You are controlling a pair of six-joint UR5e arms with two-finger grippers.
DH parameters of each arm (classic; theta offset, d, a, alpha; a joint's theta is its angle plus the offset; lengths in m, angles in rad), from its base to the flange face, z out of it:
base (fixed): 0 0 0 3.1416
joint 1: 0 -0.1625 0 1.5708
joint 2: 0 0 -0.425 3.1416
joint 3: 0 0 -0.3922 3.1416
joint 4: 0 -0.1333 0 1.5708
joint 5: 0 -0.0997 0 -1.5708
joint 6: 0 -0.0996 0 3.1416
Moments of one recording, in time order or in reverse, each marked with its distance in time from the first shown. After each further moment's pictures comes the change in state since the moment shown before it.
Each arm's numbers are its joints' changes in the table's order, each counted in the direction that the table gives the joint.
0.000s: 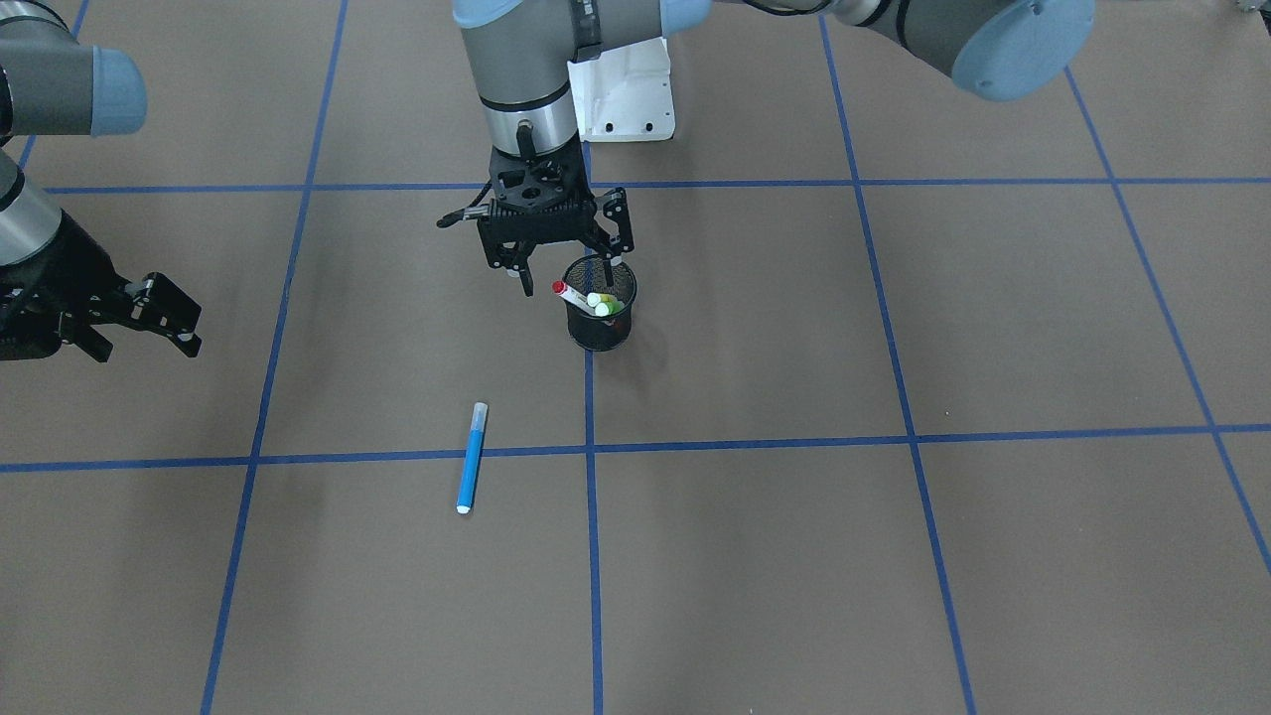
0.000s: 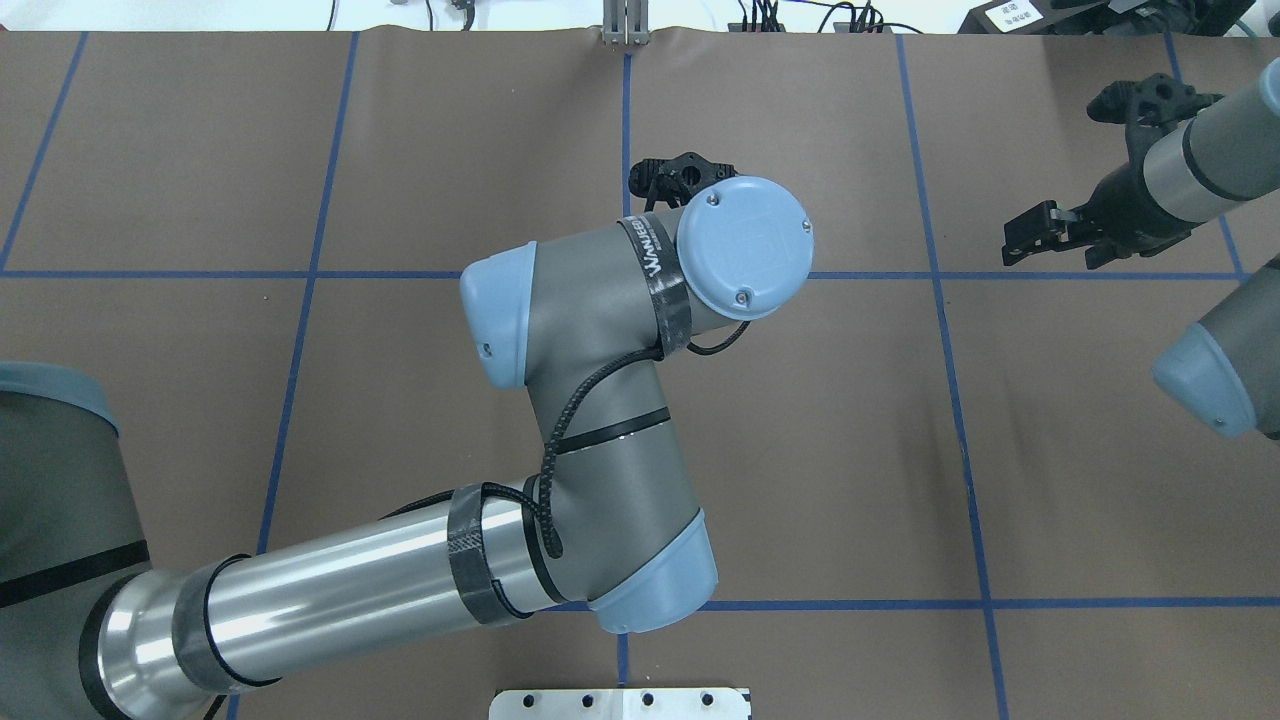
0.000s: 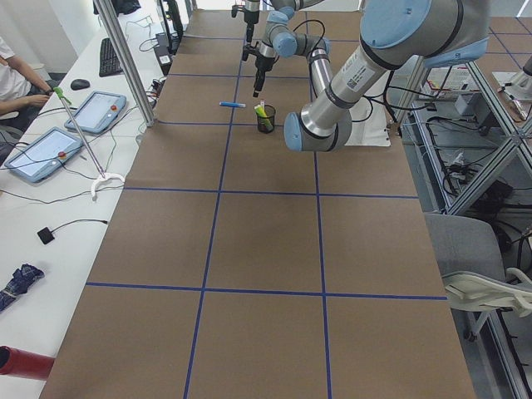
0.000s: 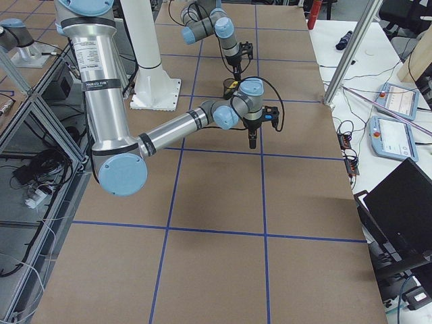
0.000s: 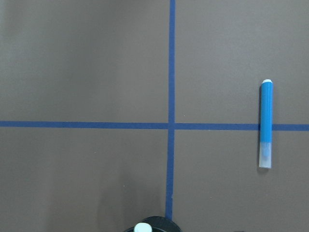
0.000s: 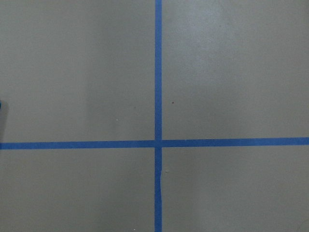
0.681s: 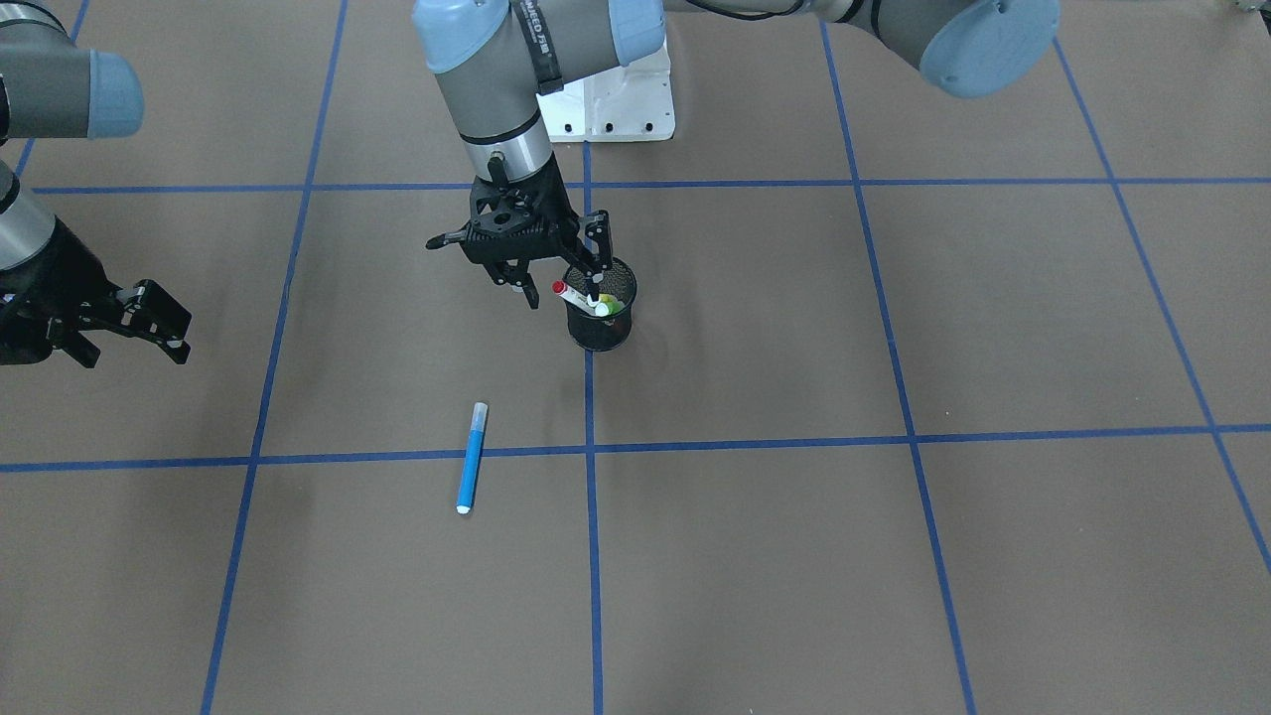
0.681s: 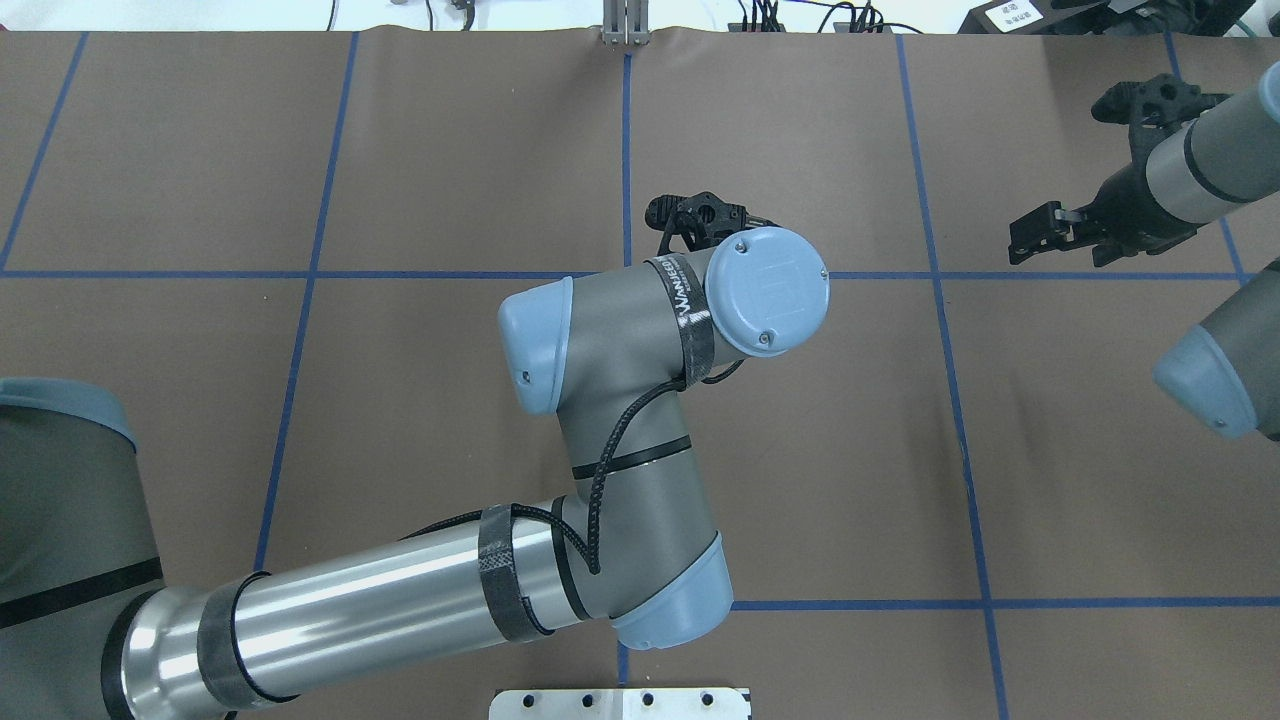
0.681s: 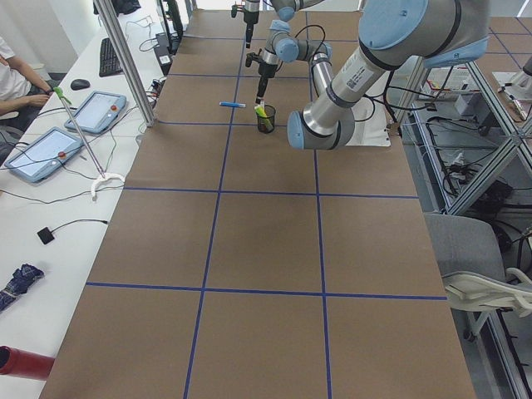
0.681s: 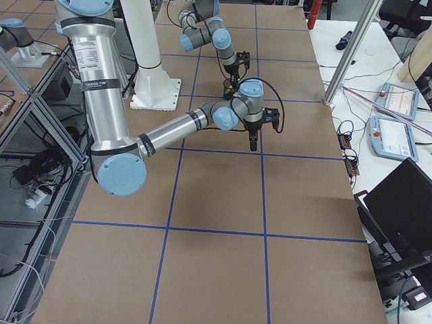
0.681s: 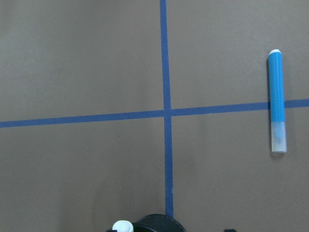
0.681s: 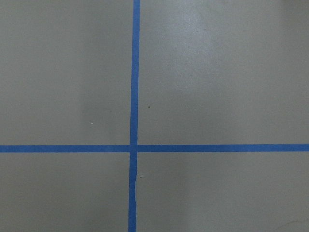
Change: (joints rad) left arm -0.029 0.007 0.060 0.000 -0.022 -0.031; right arm 0.000 0.005 -0.004 0.000 0.025 0.006
